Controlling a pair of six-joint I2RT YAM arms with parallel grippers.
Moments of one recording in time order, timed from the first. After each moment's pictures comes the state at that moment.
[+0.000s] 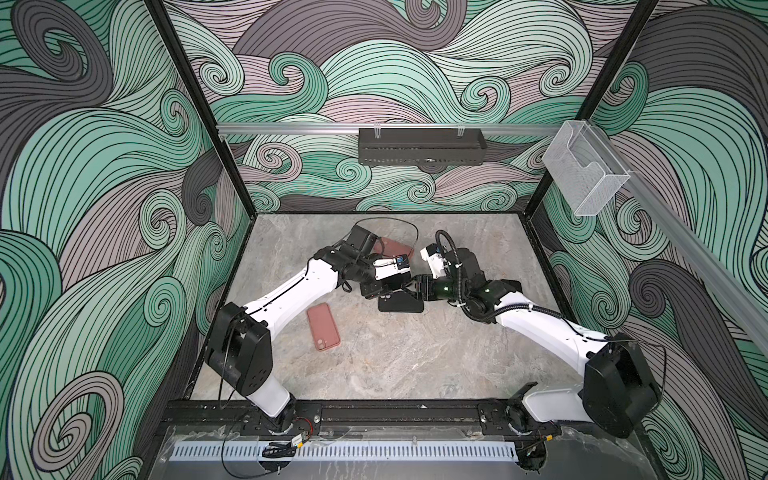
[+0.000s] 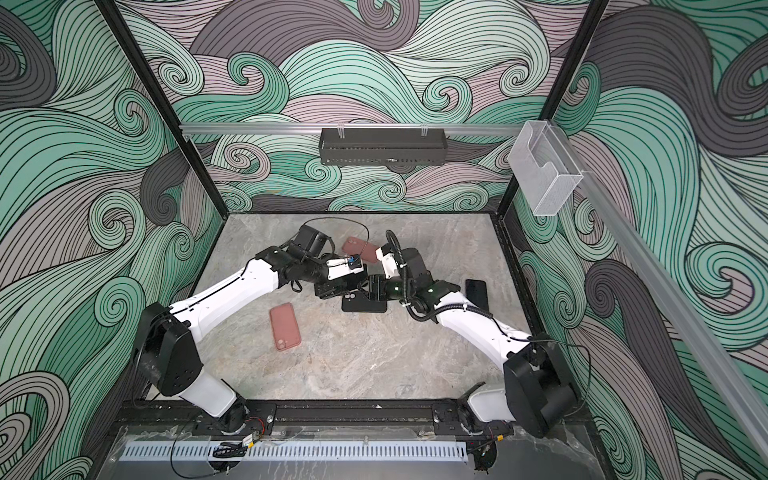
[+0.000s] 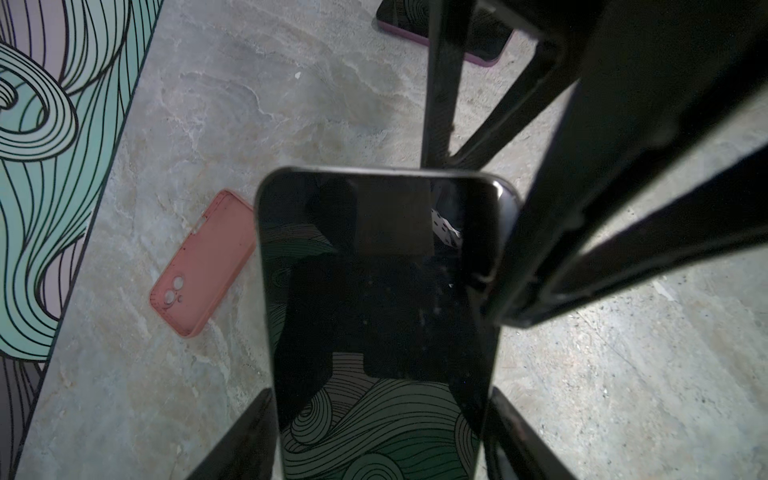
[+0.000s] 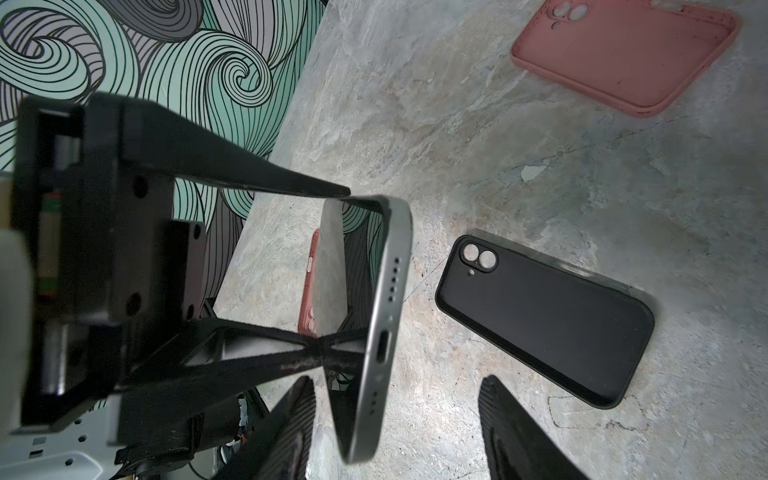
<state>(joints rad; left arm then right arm) -0.58 1.58 1.31 -0.66 0.30 0.77 0.58 1.37 0.91 -0.17 -0.41 0.52</state>
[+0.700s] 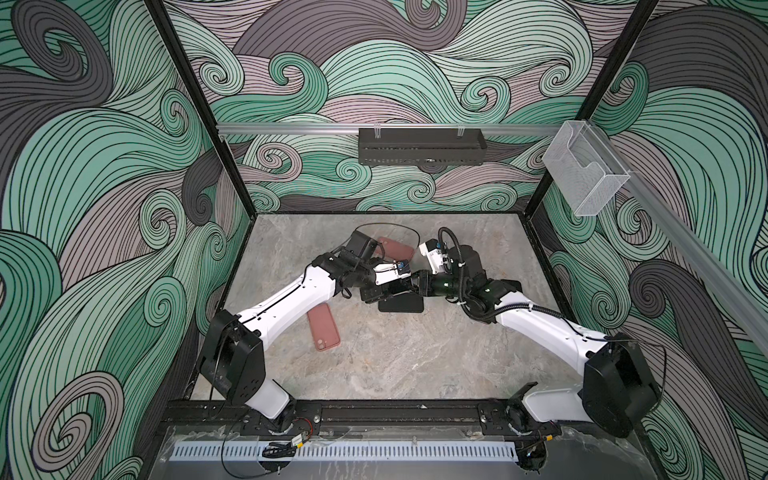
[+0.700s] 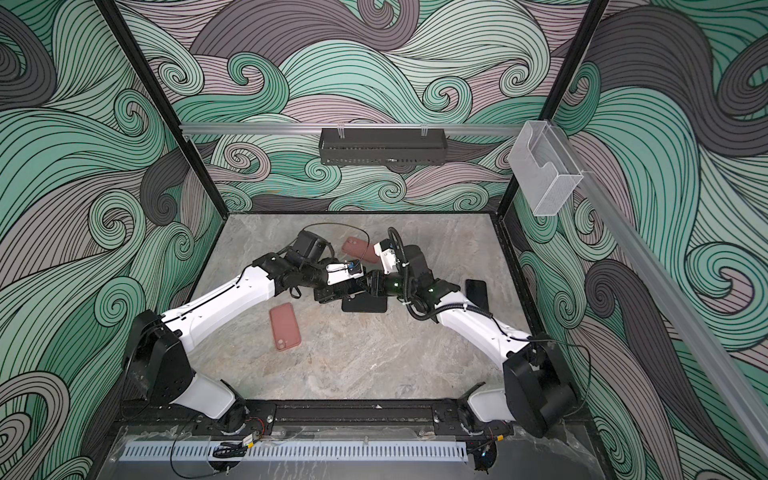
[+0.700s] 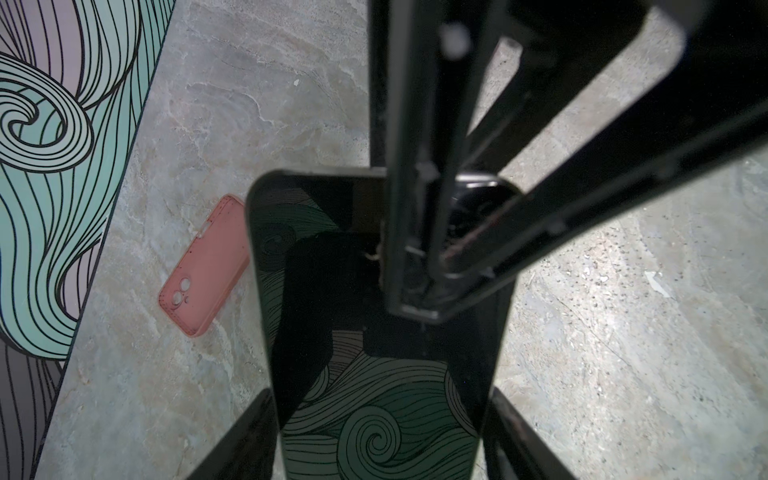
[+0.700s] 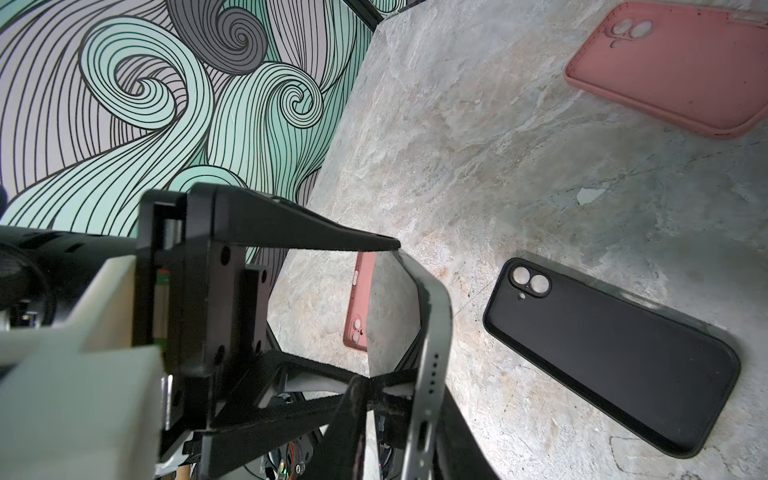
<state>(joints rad) -0.61 1.53 1.25 -0.64 0.26 0.77 0.58 1.38 0.91 -0.06 -0.50 0.60</state>
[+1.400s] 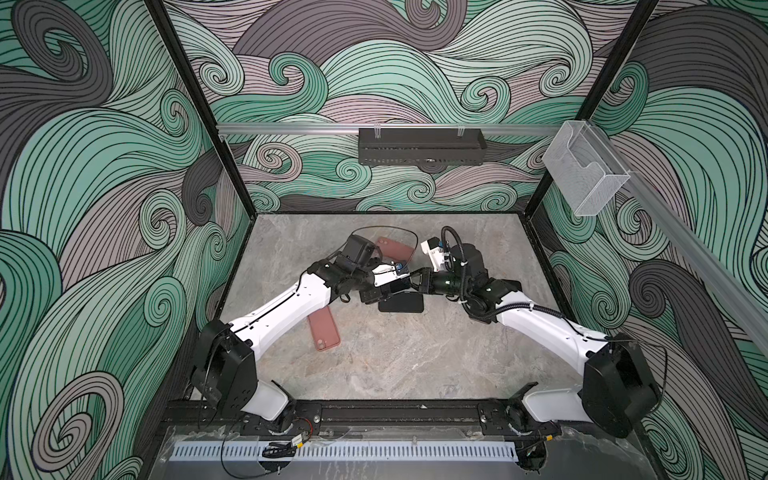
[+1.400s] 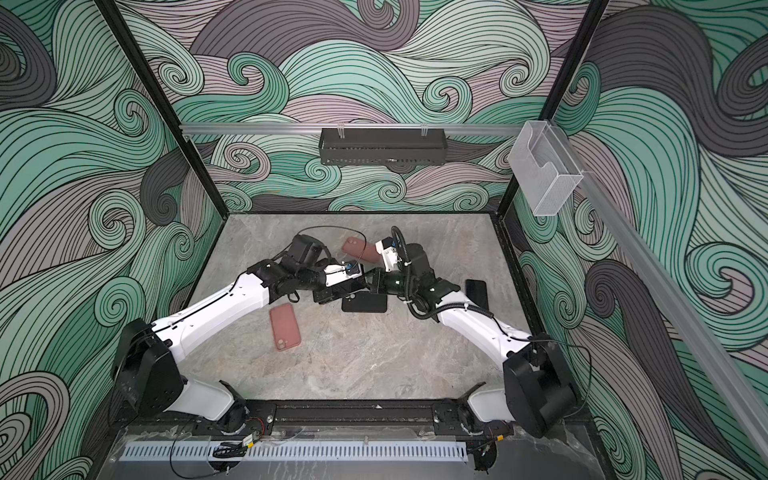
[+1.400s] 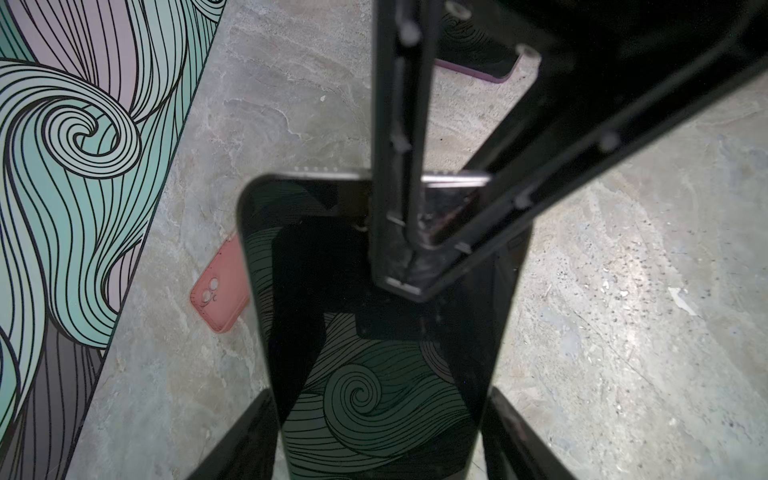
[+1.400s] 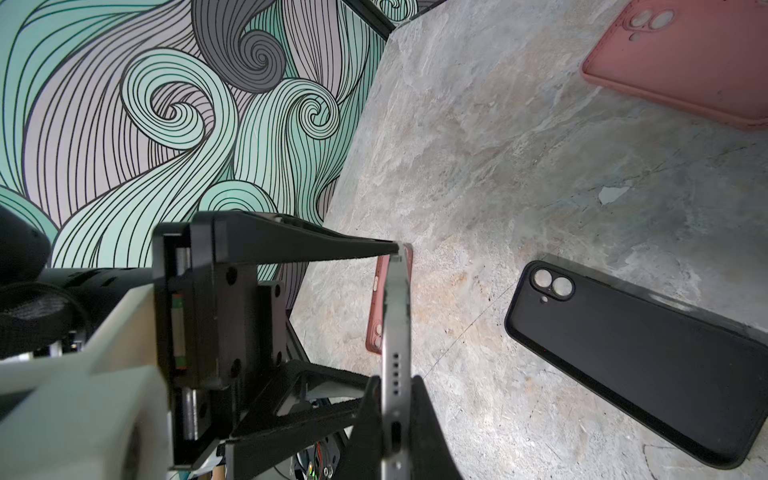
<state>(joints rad) -0.63 1.46 1.16 -0.53 0.23 0.73 0.56 1.37 0.90 -0.04 -0.54 0.64</state>
